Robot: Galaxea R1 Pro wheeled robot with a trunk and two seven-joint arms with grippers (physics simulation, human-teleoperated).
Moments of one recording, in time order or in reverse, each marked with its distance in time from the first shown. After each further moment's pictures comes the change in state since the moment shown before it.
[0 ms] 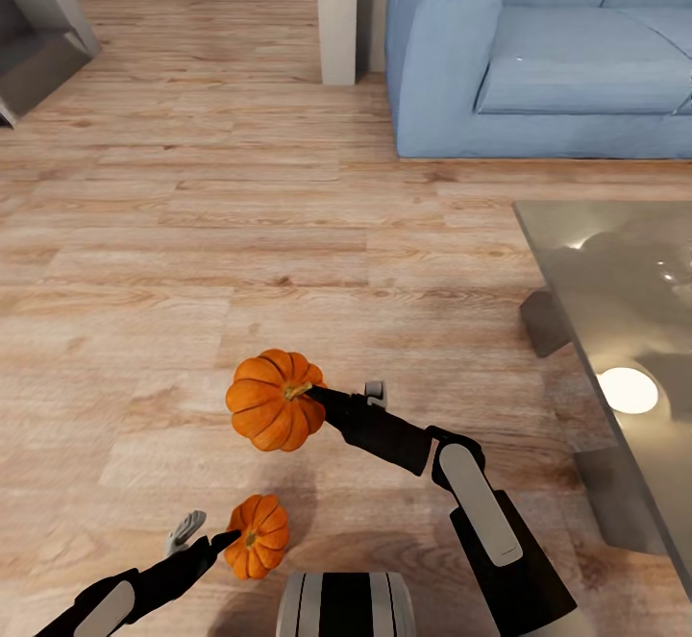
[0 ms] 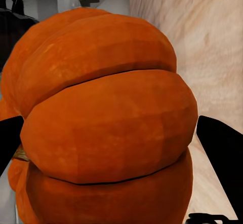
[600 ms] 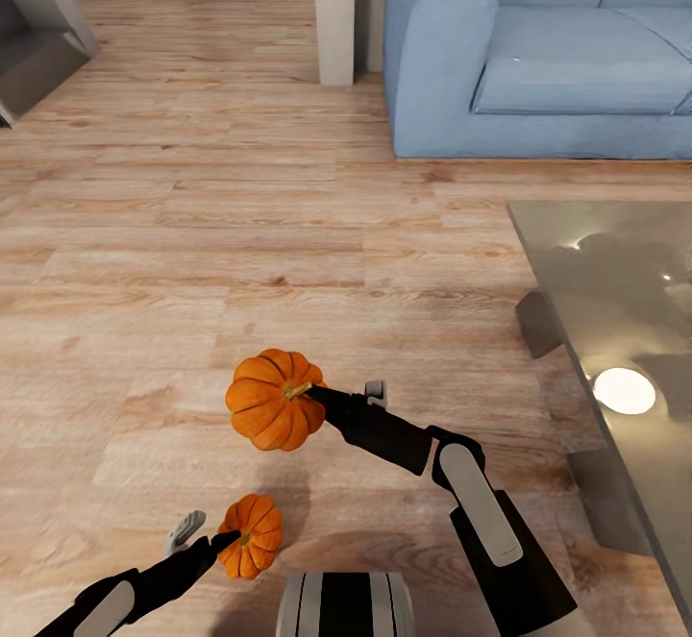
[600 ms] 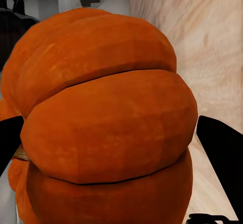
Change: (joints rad) left arm 0.000 0.000 0.000 0.000 0.000 0.000 0.000; right arm 0.000 0.000 0.000 -0.003 0.001 0.000 0.001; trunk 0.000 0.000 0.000
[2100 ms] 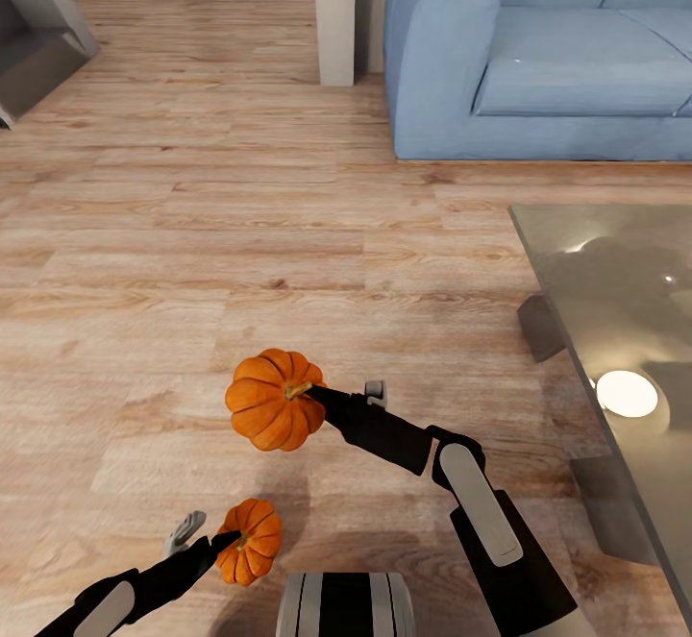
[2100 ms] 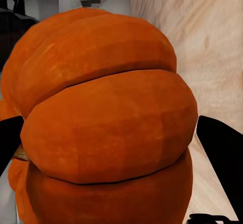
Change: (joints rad) left arm 0.000 0.000 0.000 0.001 0.000 0.000 0.000; right arm 0.000 0.000 0.000 -0.002 0.000 0.001 0.000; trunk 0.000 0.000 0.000
